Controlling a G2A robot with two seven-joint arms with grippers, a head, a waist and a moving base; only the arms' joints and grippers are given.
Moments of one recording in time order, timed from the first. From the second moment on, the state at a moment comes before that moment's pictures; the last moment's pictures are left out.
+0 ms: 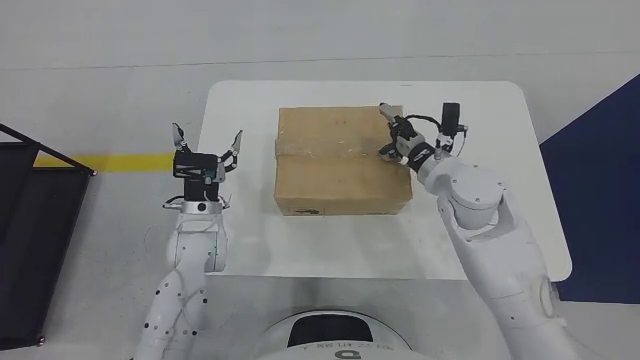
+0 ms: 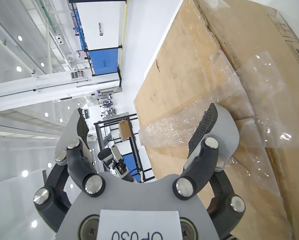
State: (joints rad) left arm 1.67 -1.41 -1.46 -1.72 1.77 0.24 0.33; right arm -1.39 -1.21 1.31 -1.84 0.18 0.55 0.28
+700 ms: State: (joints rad) left arm 1.55 -1.40 -1.36 -1.57 1.93 0.18 0.27; right arm -1.40 -1.22 1.30 -1.85 0.19 0.54 0.24
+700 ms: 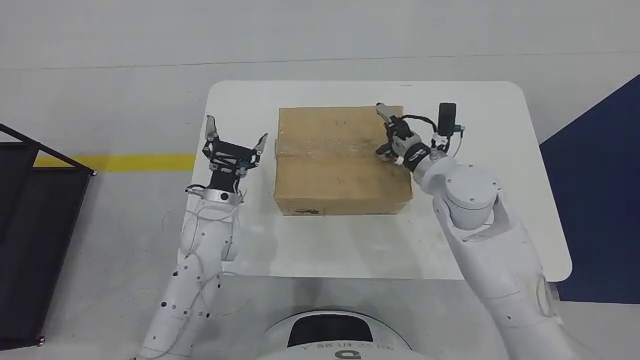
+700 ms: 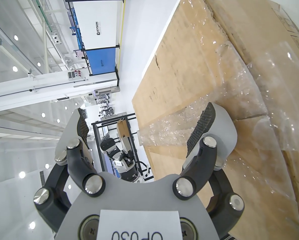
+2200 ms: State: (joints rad) left arm 1.48 -1.40 -1.25 -1.44 2.05 0.19 0.26; right arm -1.19 -1.26 1.06 -1.83 0.09 0.52 0.32
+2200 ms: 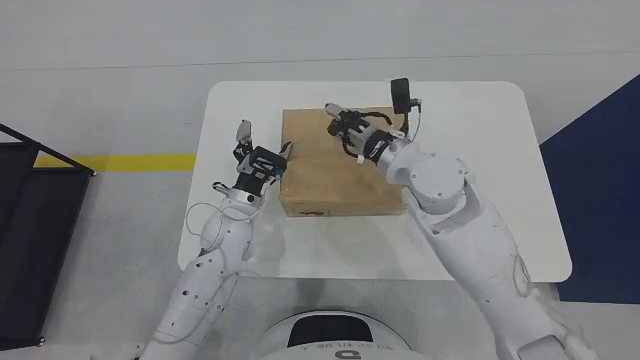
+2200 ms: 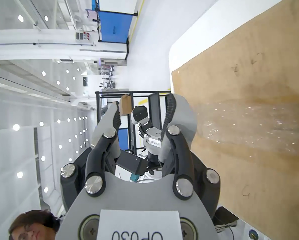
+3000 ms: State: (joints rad) left arm 1.48 -1.40 -1.25 -1.44 2.05 0.19 0.26; right arm -0.87 -1.34 0.73 -1.46 -0.06 0.94 0.40
